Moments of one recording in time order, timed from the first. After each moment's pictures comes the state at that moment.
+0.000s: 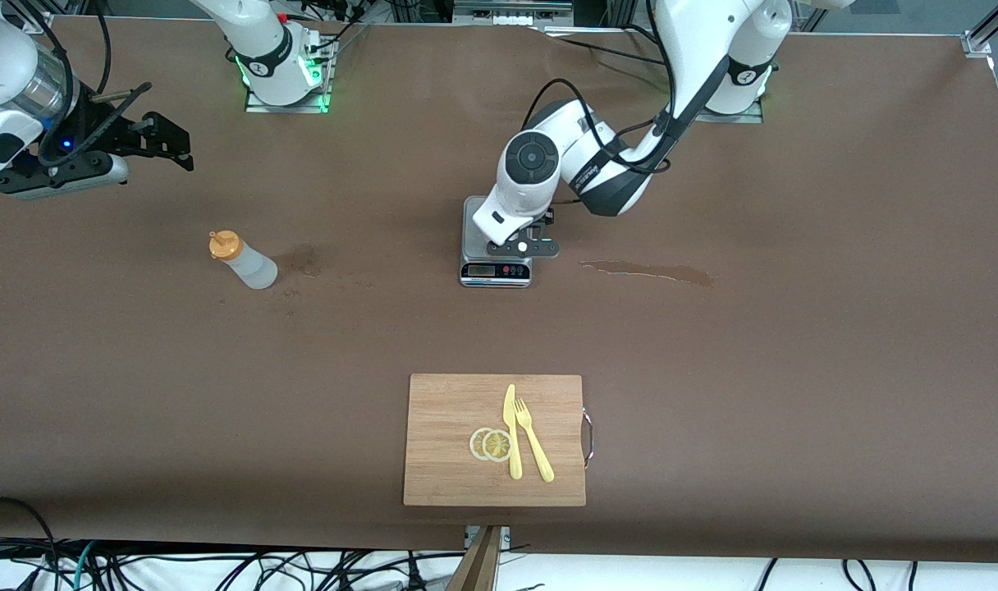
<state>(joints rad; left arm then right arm) -0.47 0.59 -0.38 -1.70 0.01 2.16 -0.85 0.12 -0.12 -0.01 -1.81 0.04 1.60 -0.10</state>
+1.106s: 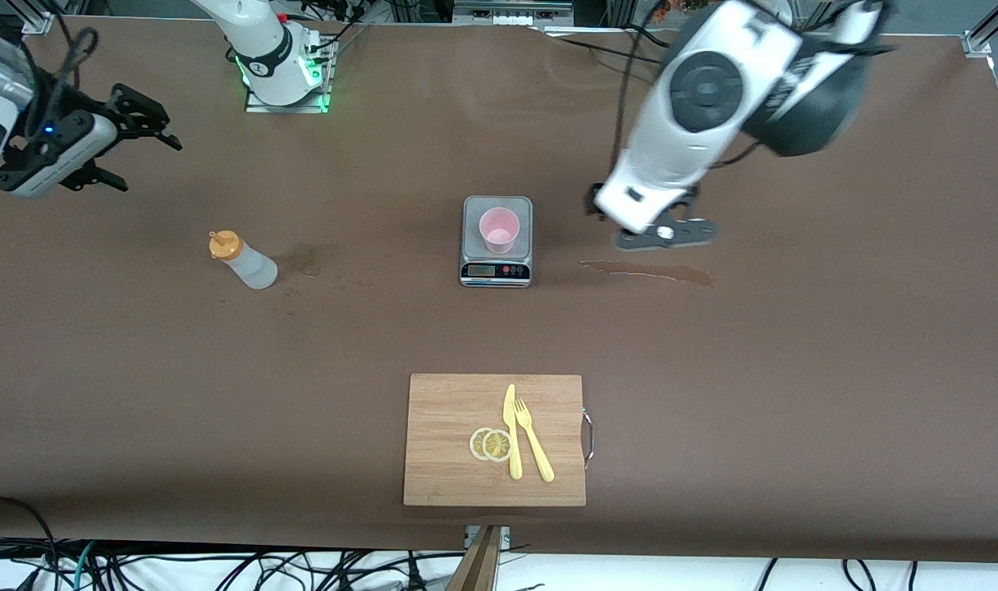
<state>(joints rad) -0.14 0.24 -0.35 -1.54 0.01 1.60 -0.63 0.07 -0.13 -0.09 -1.81 0.19 1.58 -0.75</state>
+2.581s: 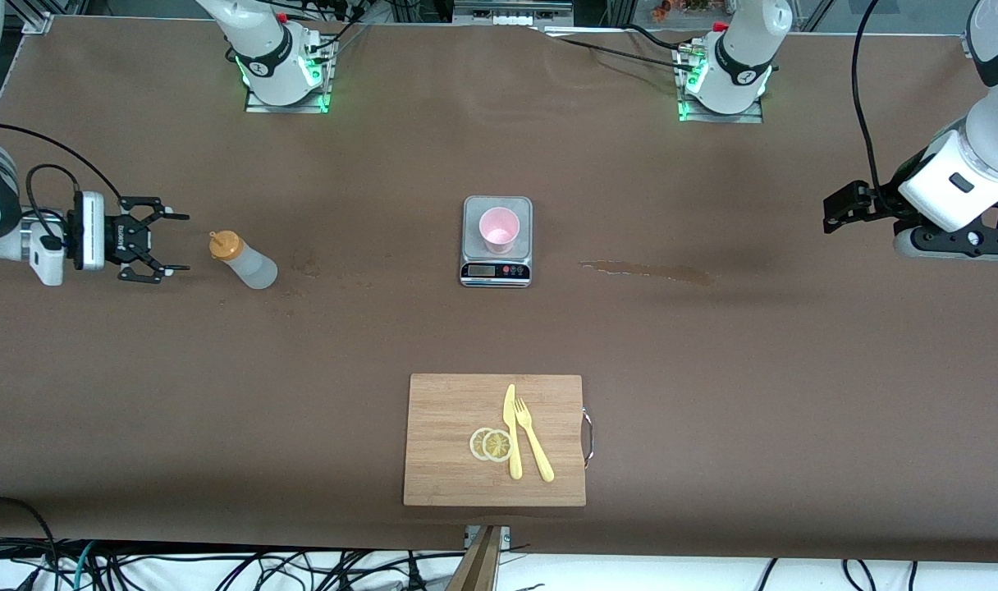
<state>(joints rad) -0.01 0.05 -0.06 -1.63 0.01 1.62 -0.03 -0.25 0.43 -0.17 -1.94 0.70 1.64 -2.24</state>
